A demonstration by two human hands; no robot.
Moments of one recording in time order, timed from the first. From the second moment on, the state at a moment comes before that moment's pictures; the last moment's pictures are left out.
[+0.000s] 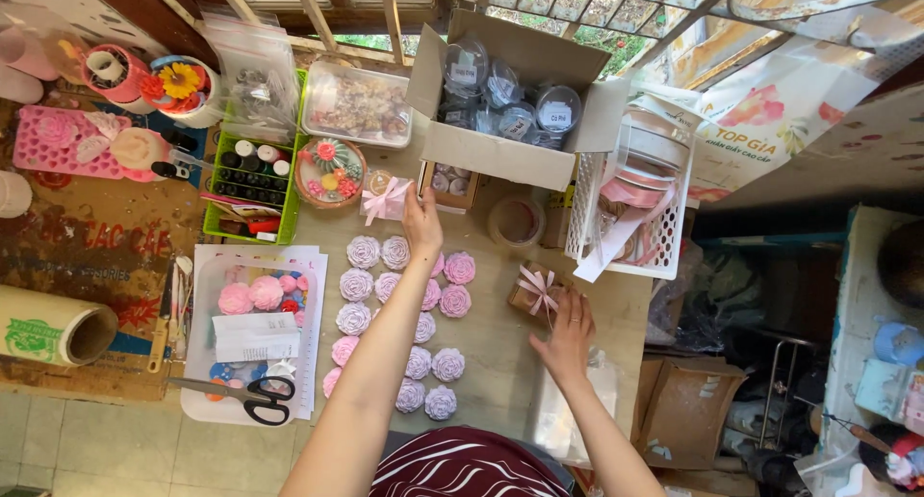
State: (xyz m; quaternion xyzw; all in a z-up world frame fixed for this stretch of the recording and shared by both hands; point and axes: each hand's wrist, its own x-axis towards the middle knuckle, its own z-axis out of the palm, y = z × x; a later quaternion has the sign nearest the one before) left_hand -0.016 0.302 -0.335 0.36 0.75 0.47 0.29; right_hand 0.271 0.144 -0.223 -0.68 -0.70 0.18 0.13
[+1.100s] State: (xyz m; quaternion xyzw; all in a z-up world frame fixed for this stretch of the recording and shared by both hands) left_hand 0.007 0.294 -0.256 0.42 0.78 0.42 0.20; right_hand 0.124 0.340 -0.207 -0.58 -0.71 0.31 0.26
